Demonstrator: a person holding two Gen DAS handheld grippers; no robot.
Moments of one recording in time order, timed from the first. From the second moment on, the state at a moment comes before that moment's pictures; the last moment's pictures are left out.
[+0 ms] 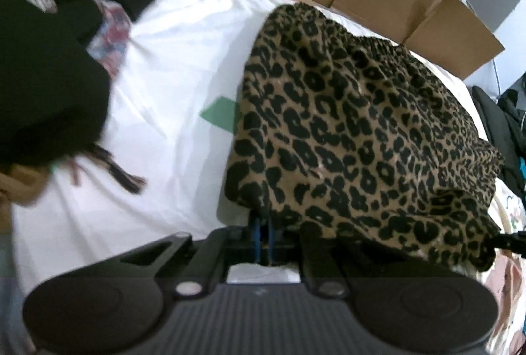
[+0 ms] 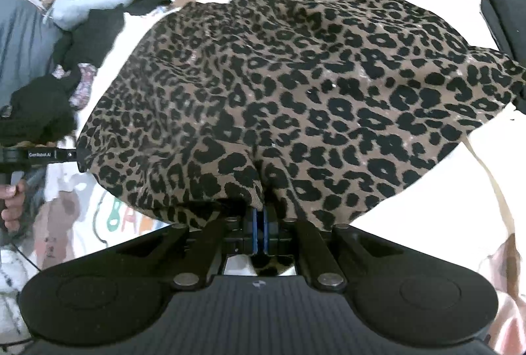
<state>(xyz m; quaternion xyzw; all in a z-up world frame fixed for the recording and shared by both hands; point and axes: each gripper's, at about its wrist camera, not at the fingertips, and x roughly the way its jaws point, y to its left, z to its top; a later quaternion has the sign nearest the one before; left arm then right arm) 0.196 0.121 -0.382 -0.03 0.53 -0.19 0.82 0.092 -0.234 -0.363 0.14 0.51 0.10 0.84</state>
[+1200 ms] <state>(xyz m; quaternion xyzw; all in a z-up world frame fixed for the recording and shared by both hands) 0.195 0.157 -0.420 -0.07 0.55 -0.15 0.82 0.095 -0.219 -0.394 0.11 0.56 0.12 0.81</state>
